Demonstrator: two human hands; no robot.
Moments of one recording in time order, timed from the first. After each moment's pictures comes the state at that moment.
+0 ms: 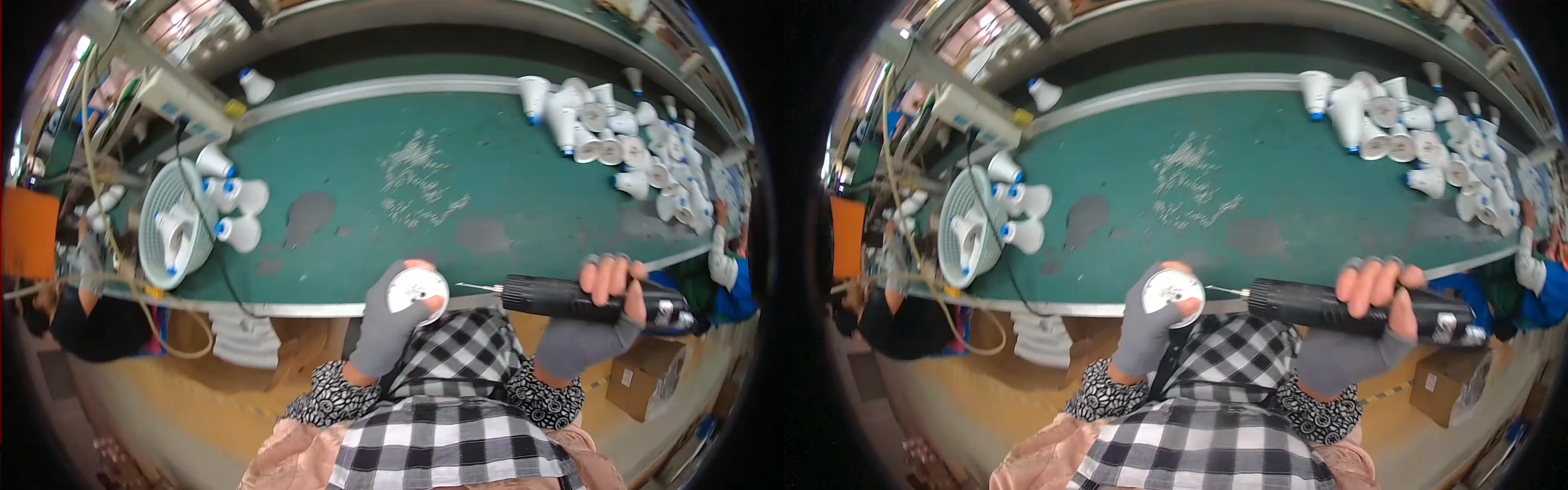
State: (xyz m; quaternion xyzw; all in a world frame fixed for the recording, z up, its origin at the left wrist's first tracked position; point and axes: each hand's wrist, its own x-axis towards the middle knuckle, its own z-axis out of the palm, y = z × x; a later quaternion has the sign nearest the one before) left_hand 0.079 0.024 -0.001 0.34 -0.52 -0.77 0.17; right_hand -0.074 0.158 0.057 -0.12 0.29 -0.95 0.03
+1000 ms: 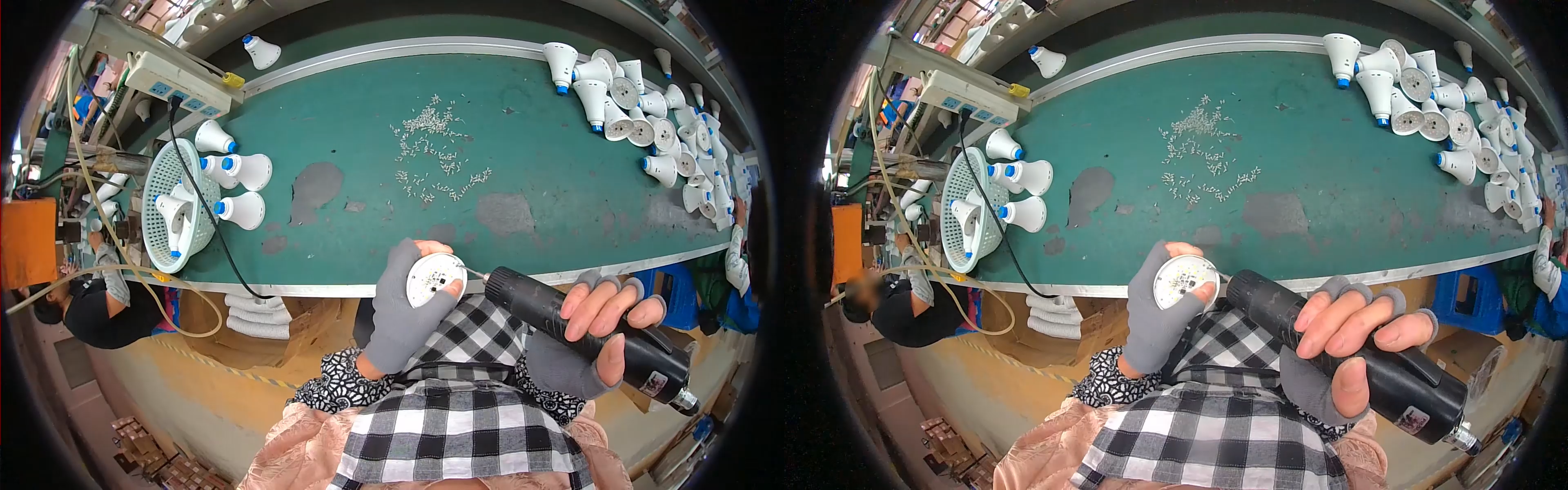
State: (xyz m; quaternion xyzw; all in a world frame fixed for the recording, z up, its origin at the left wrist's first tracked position) left_hand 0.075 0.025 -0.005 0.35 -0.68 -0.61 0.19; right_hand -0.050 0.154 0.043 -0.27 0.34 -0.90 0.08
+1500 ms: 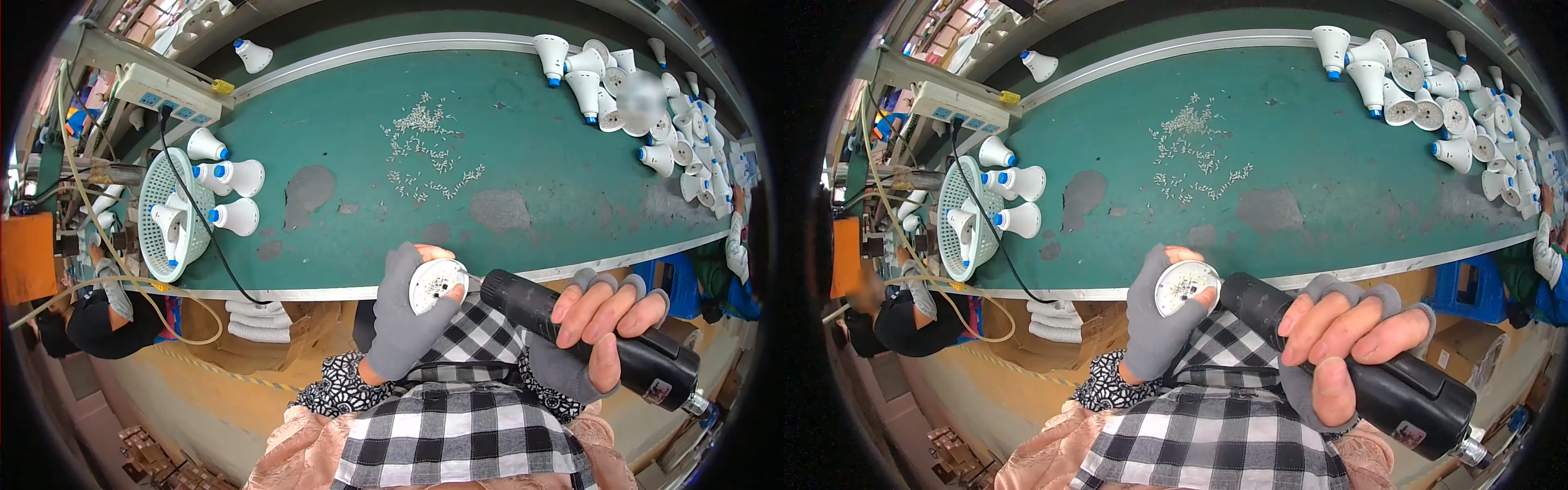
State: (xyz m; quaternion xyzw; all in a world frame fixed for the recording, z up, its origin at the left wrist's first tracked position) left_hand 0.073 0.029 -0.001 0.33 -0.73 -0.57 0.18; right_hand -0.045 0.153 0.055 -0.26 0.35 -0.89 0.12
